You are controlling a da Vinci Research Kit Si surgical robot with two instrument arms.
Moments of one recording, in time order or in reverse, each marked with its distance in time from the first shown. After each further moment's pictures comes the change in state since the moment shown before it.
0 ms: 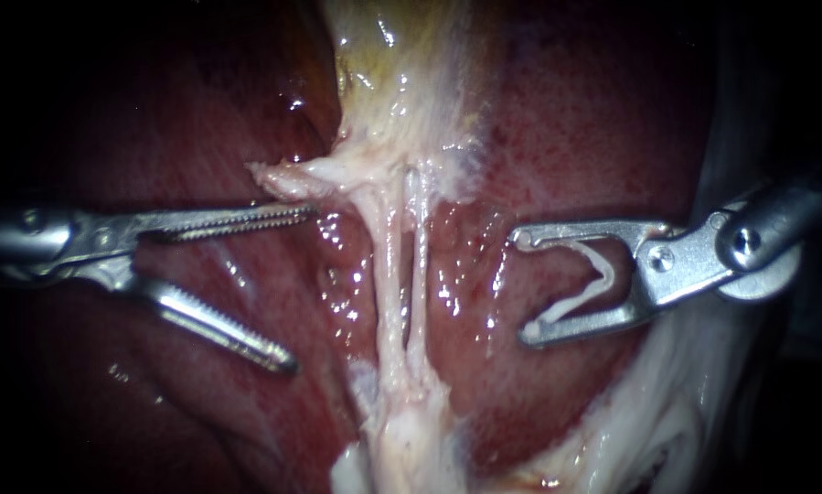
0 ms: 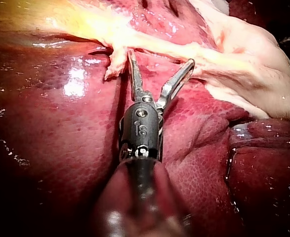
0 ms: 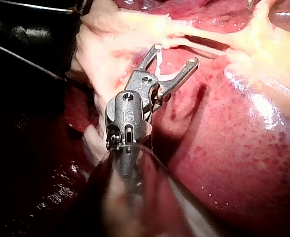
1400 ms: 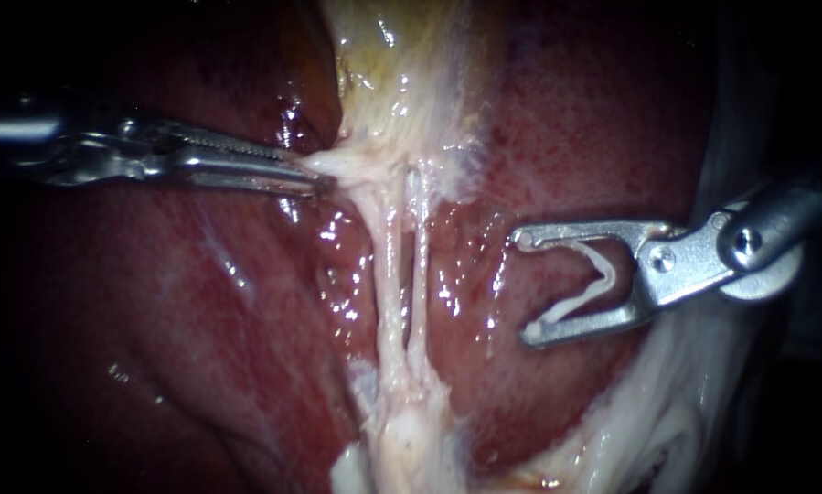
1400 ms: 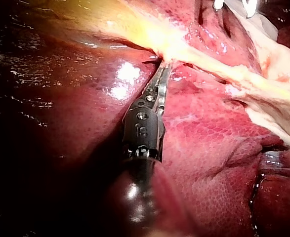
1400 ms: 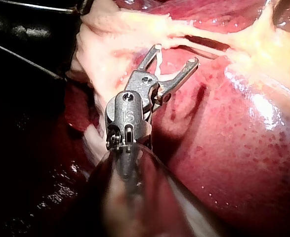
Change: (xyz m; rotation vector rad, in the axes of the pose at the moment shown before) right arm 0.000 0.000 0.000 0.000 0.000 0.000; left arm 0.002 -0.008 -0.003 0.101 -0.091 -0.150
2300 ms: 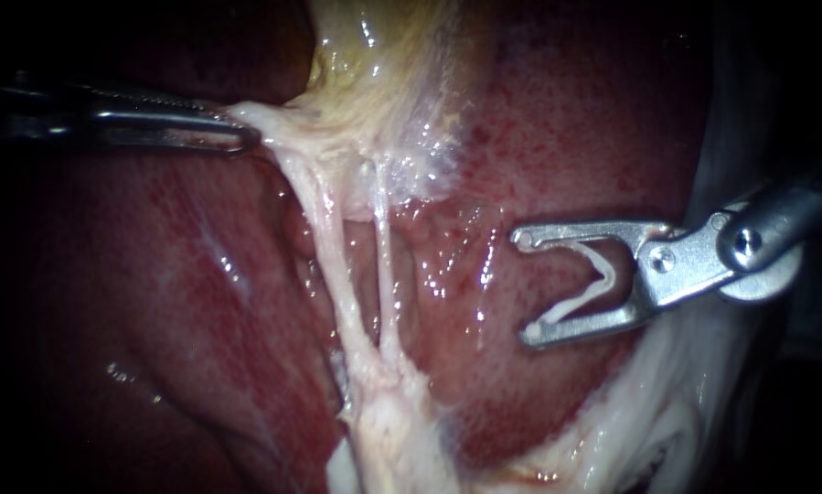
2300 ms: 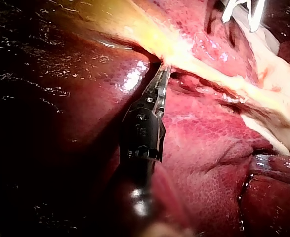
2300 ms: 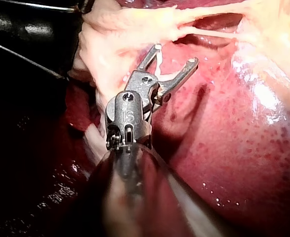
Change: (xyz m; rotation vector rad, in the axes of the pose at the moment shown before) right arm 0.000 0.000 0.000 0.000 0.000 -0.001; left arm 0.003 0.000 -0.009 0.055 -0.022 -0.080
